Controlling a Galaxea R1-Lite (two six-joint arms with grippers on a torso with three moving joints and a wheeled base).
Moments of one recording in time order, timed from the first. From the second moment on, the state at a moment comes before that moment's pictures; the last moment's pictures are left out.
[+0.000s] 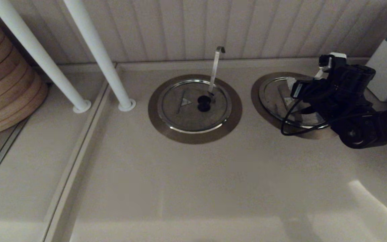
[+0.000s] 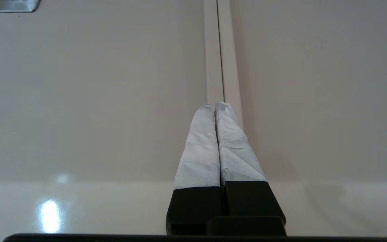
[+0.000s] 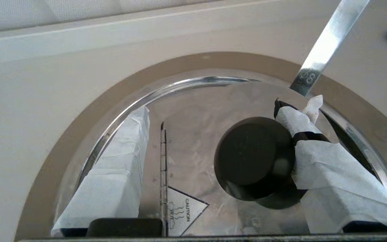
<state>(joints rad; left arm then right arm) 0.00 0.00 0.00 0.00 0.00 -0.01 0.11 1.99 -1.22 -0.91 -0.21 0.04</state>
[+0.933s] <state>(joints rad) 0.00 0.00 0.00 0.00 0.00 -0.01 0.15 2.03 -1.26 -0.91 -0.26 0.03</state>
